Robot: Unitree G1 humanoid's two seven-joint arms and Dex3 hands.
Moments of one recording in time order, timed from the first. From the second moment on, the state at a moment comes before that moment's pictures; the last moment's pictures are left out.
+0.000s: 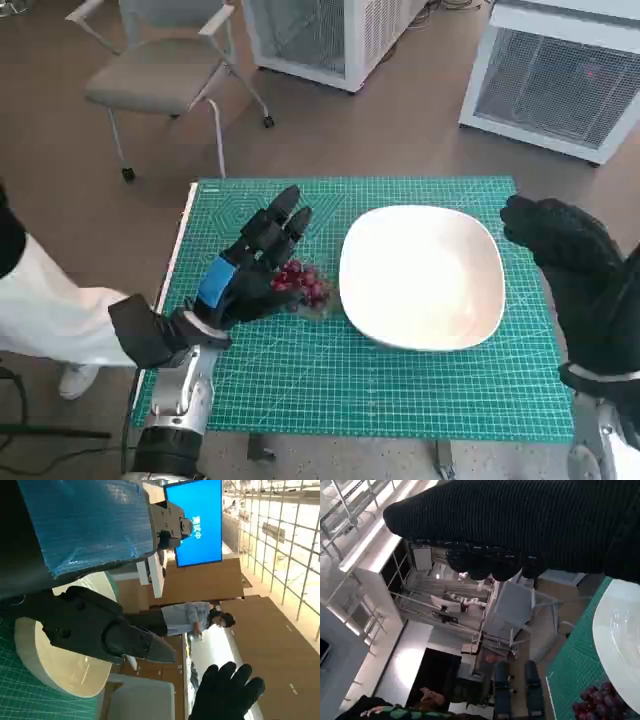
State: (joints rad) left arm -0.55 0.16 0.14 0.54 -0.35 -0.35 -0.68; right arm -0.32 -0.26 -0.22 -0.12 0.36 -0.15 0.34
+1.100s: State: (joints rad) left arm -0.55 0.16 0.13 0.54 -0.34 -0.34 -0.68; right arm -0.32 -0.26 -0.22 -0.12 0.36 -0.15 0.34
